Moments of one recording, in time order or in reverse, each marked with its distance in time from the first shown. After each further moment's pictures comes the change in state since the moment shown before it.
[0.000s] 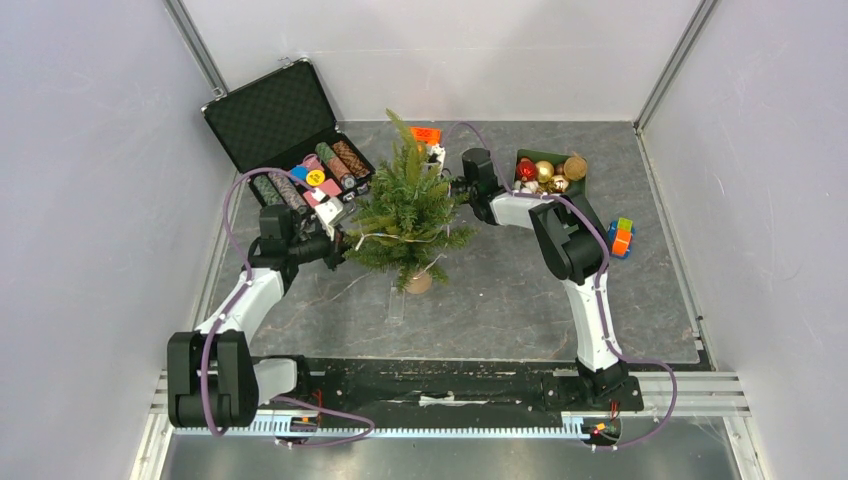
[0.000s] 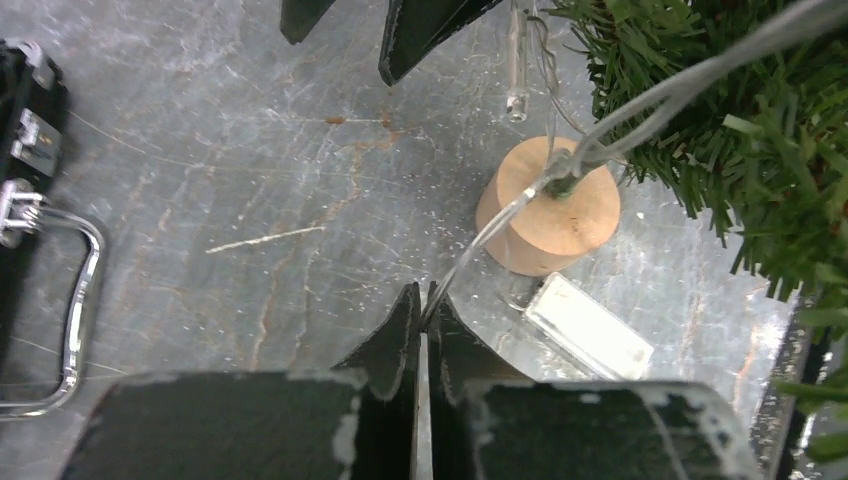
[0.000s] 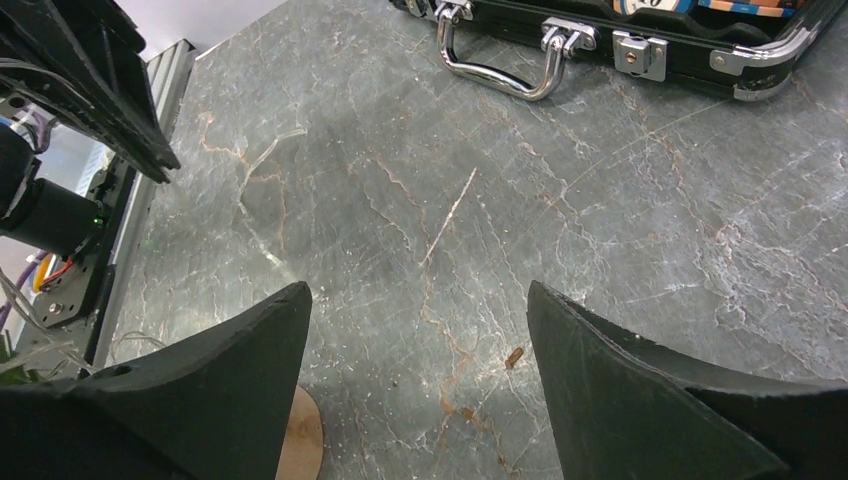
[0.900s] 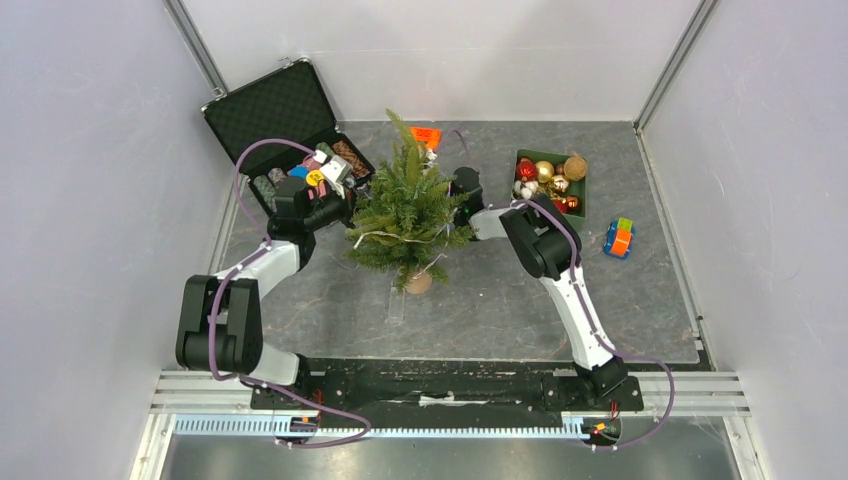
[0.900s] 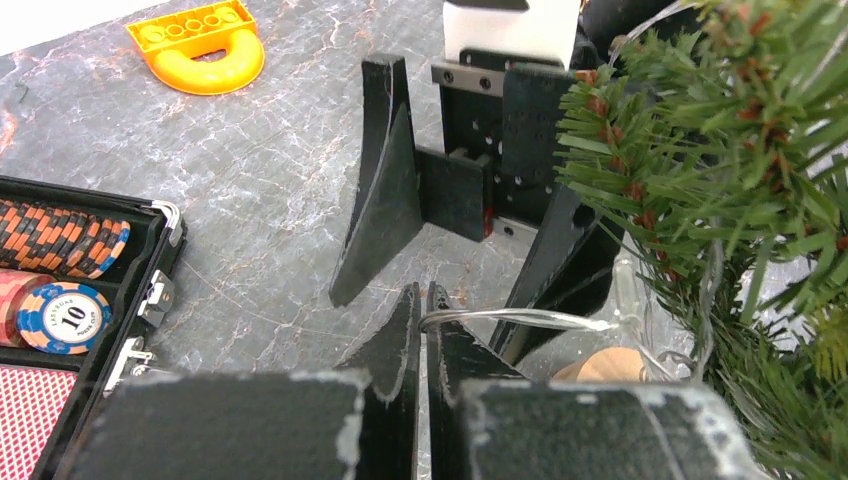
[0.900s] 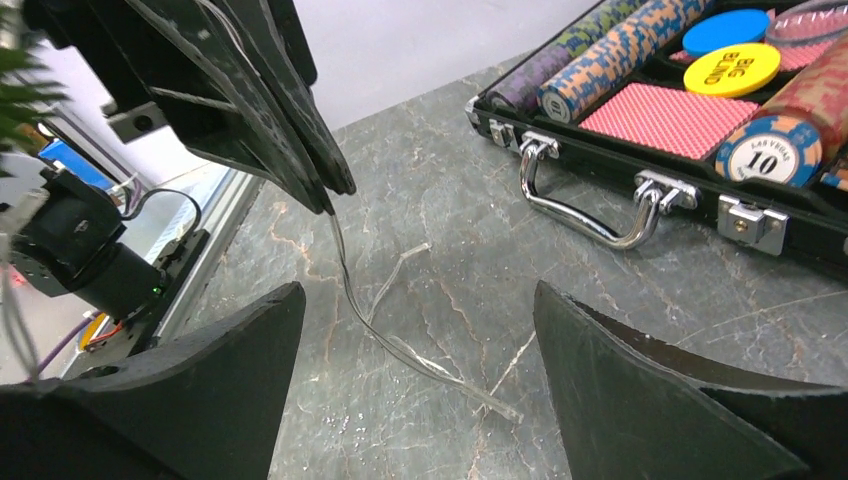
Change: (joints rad) left arm -0.098 0.261 0.135 0.513 -0.156 -0.378; right arm 0.076 0.201 0.066 0.705 -0.011 0.469
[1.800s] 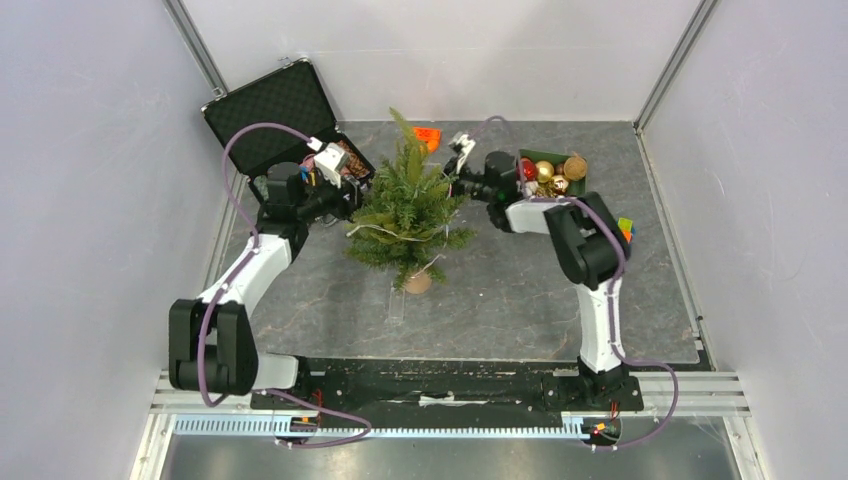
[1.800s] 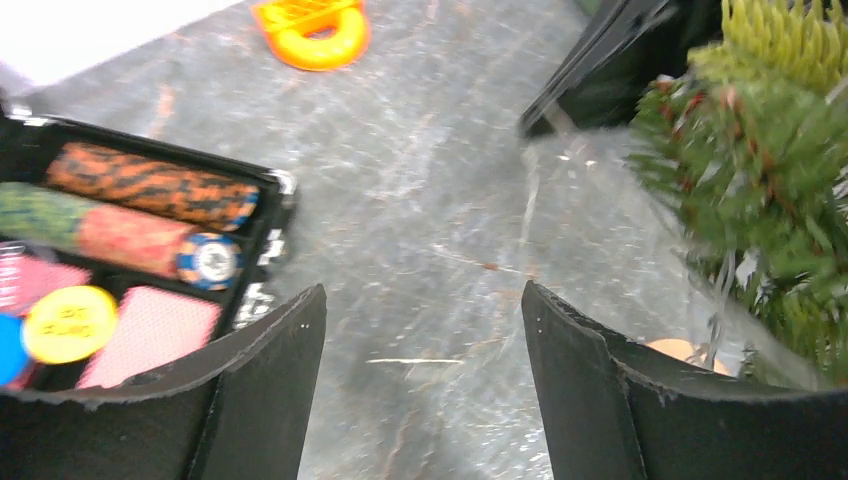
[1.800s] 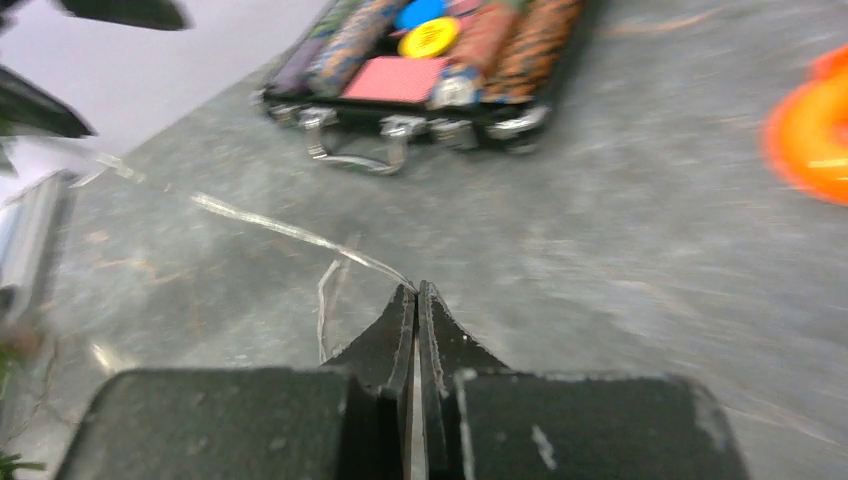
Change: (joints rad) left arm -0.006 -0.087 0.114 -0.302 -0.158 0.095; right arm -0.104 -0.265 -0.250 -0.328 0.246 -0.290
